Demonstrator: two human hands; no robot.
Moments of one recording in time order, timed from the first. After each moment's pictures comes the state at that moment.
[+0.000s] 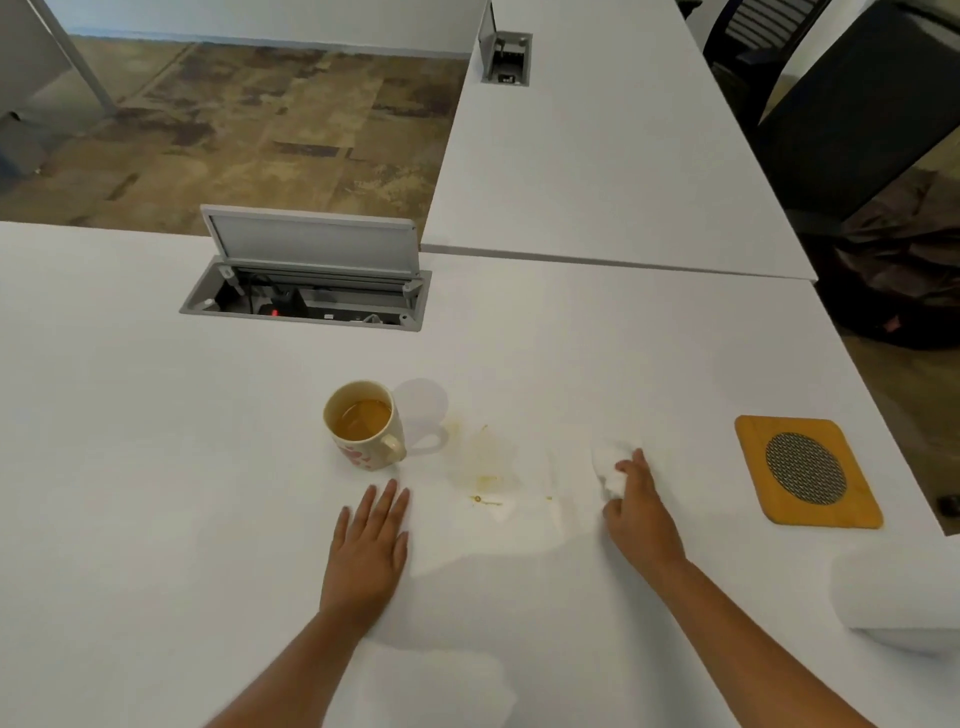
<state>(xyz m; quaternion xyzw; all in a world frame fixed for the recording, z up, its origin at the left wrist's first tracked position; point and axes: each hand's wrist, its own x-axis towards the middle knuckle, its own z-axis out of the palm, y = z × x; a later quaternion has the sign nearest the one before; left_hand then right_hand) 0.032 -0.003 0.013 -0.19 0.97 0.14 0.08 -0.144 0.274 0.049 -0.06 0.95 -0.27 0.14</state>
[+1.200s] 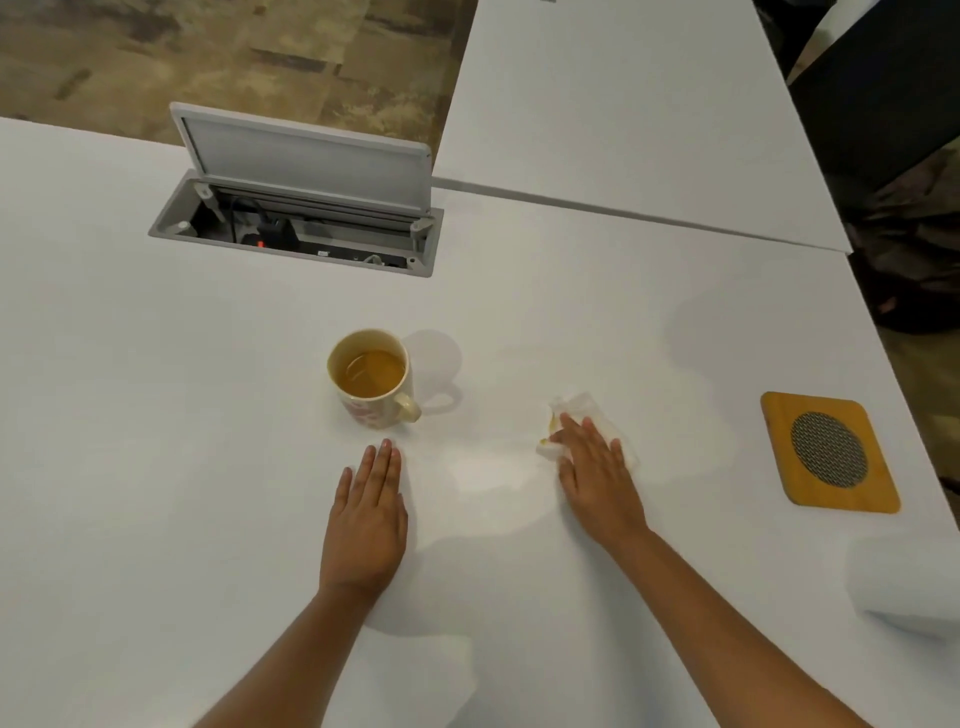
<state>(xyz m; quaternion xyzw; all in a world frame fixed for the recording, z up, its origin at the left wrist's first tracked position) 0.032 -0.001 0.010 -0.20 0.97 0.15 0.03 -0.125 0.218 0.031 -0.23 0.94 -0.18 0.15</state>
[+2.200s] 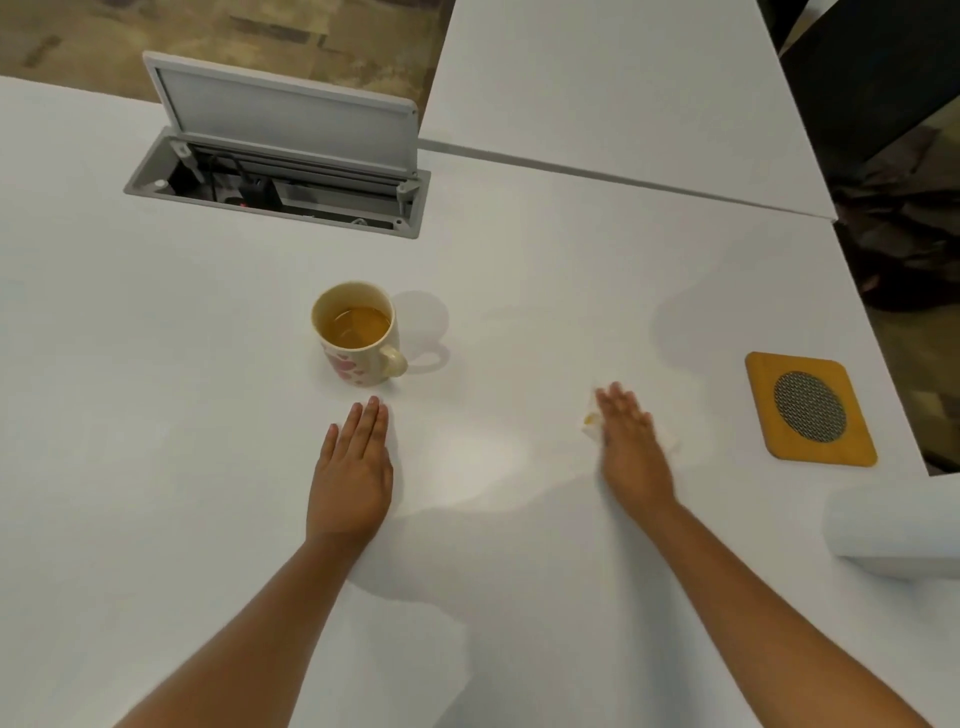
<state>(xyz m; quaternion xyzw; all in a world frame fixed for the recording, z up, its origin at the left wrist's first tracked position) 0.033 -0.002 0.005 -0.20 0.97 0.15 0.01 -0.132 0.272 0.023 -0.21 0.96 -0.13 0.10</state>
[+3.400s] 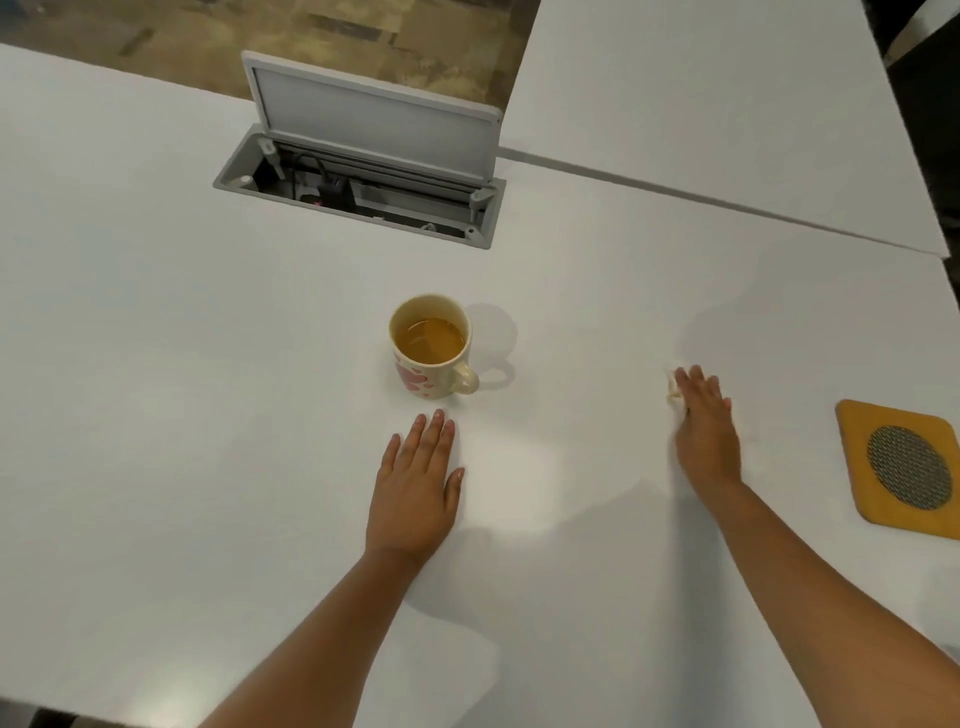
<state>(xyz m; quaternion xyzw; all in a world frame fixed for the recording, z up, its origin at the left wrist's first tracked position) 0.031 -0.003 0.002 -0.20 0.96 0.17 0.01 -0.201 0.241 0.013 -0.13 0.97 -0.19 0.05</state>
